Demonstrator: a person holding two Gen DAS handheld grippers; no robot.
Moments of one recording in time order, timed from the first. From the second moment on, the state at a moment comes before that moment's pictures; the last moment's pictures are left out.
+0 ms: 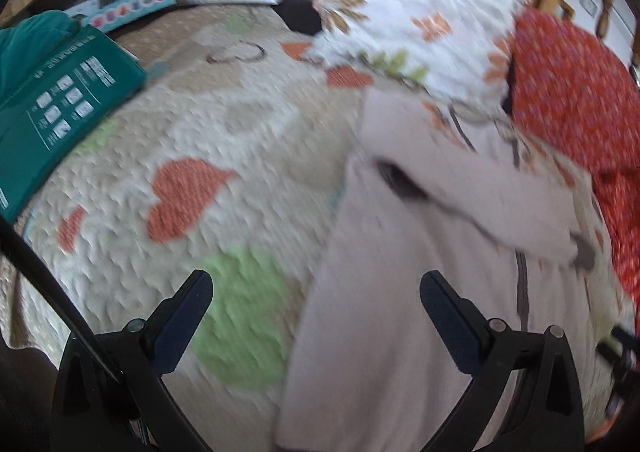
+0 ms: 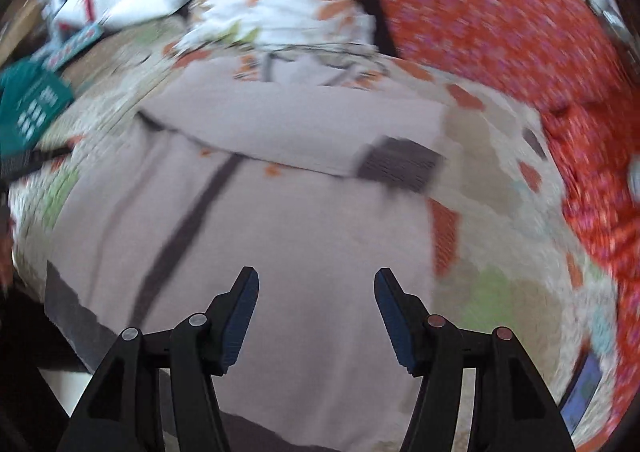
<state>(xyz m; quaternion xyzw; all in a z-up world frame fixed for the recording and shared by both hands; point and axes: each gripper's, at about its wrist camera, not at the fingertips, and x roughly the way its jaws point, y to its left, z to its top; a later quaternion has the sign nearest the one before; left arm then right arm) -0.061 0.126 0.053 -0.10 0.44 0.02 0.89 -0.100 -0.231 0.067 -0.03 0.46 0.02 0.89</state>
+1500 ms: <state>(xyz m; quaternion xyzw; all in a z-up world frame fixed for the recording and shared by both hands) -0.157 0.123 -0.020 -0.31 0.52 -0.17 0.78 -0.218 -0.277 -0.028 0.43 0.48 0.17 0.74</state>
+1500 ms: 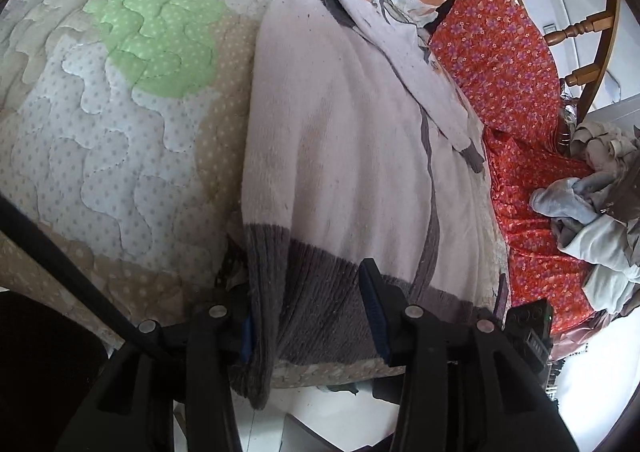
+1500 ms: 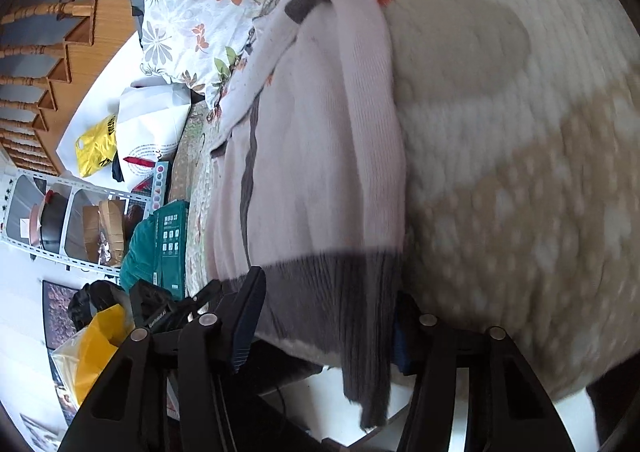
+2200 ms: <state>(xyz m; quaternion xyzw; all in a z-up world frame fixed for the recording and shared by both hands) -0.254 0.138 0.026 -0.31 0.47 -0.12 0.82 -0.293 -0.280 0.010 0.38 0.48 0.19 0.77</state>
